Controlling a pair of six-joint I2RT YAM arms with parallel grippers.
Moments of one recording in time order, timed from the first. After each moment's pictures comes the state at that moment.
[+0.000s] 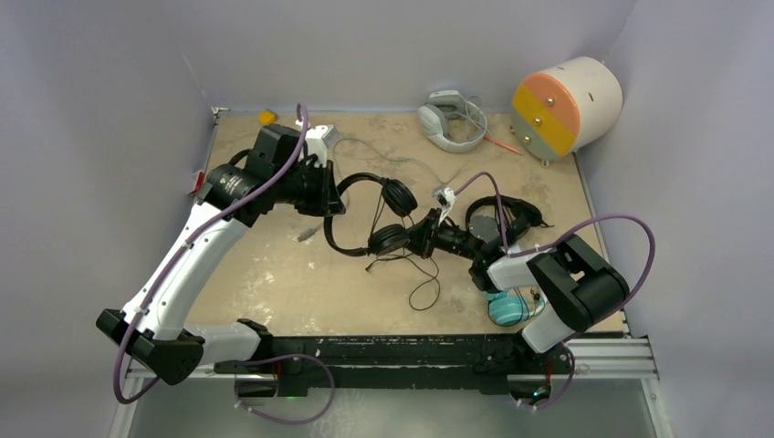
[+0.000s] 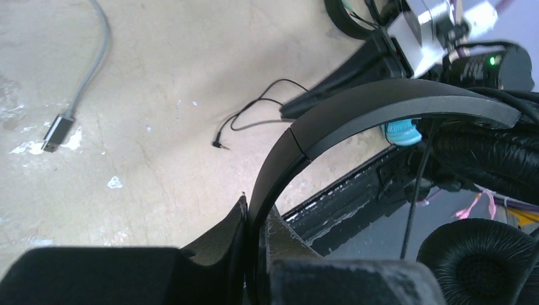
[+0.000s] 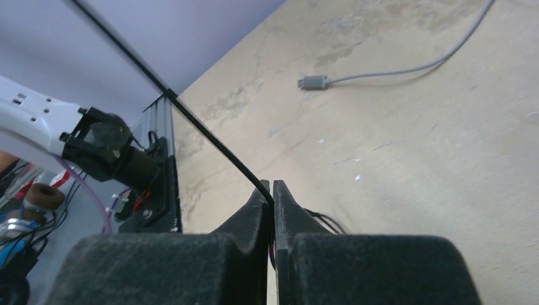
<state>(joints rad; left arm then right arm) -0.52 1.25 1.52 -1.04 0.27 -0.37 0.56 1.57 0.41 1.19 -0.65 0.58</state>
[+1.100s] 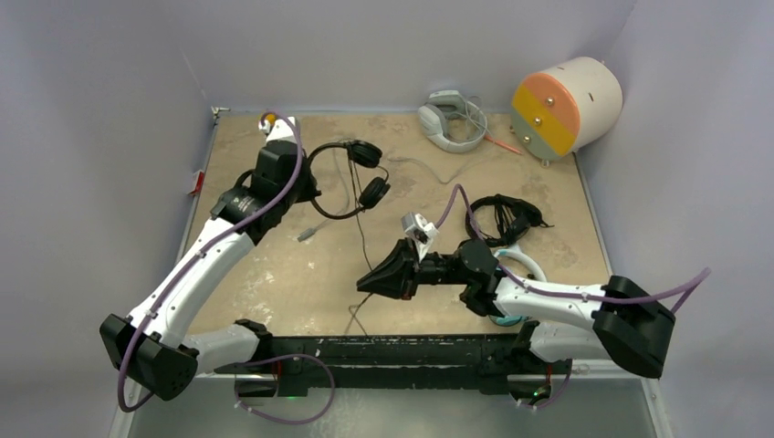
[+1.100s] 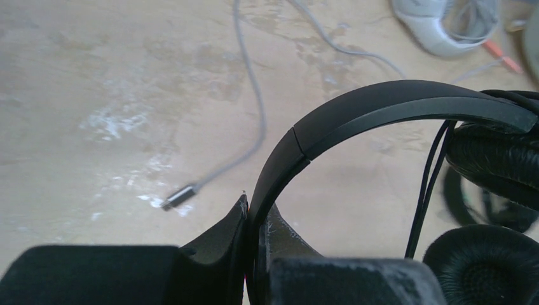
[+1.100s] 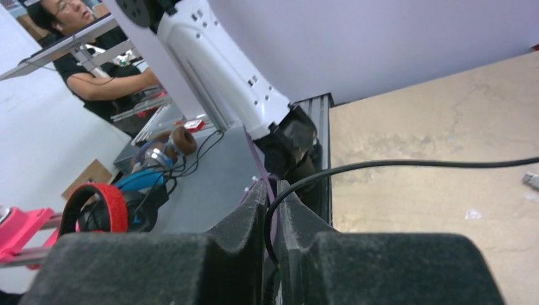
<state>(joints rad) -0.47 1.18 1.23 -0.63 -0.27 -0.53 1.02 1.23 0.45 1.03 -0.64 0.56</state>
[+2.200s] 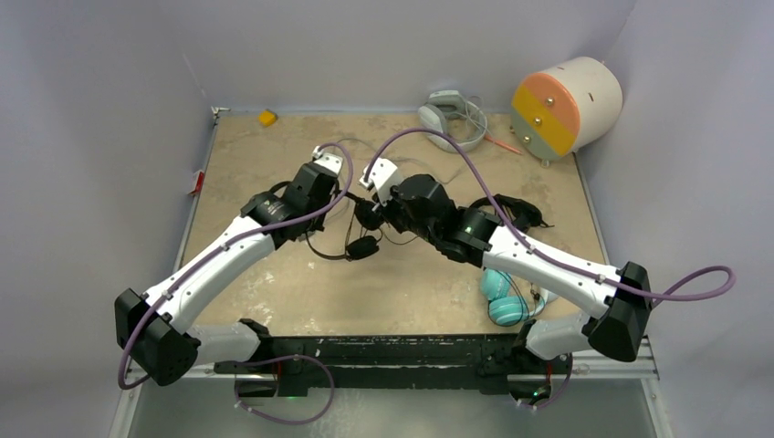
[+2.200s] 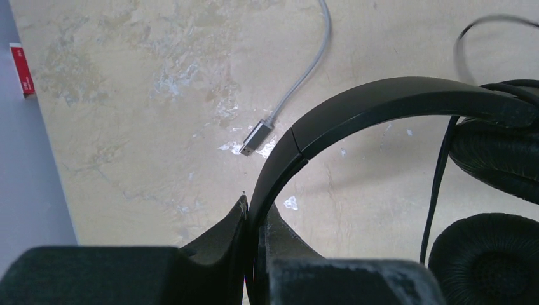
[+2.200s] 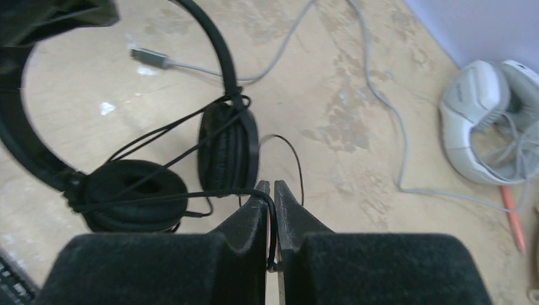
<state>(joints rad) -0.63 1.24 1.14 -0.80 -0.46 -0.15 0.99 1.37 1.23 -0.33 0.25 -0.15</state>
